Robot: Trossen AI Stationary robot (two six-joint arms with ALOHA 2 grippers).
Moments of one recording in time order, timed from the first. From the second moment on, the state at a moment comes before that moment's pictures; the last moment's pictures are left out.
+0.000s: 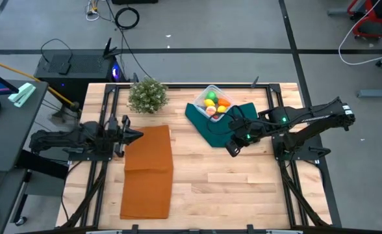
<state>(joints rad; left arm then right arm) -0.01 0.00 0.03 0.11 -0.06 -0.24 0.17 1.26 1.29 -1.00 0.05 0.99</state>
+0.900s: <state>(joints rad) 0.02 0.01 0.01 0.05 -0.03 -0.27 0.17 1.24 1.29 -0.96 0.10 0.92</state>
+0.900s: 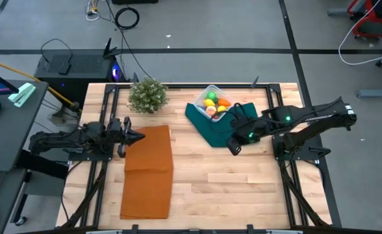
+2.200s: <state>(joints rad) 0.02 0.01 0.01 0.04 -0.04 -0.27 0.17 0.28 0.85 -1.01 0.32 0.91</state>
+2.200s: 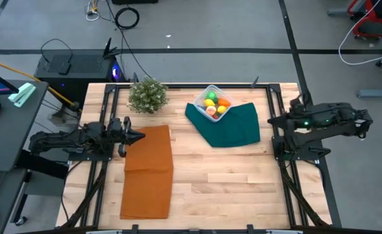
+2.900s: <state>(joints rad) 0.02 0.01 0.01 0.04 -0.04 -0.28 0.17 0.00 0.84 -1.11 0.31 0.67</state>
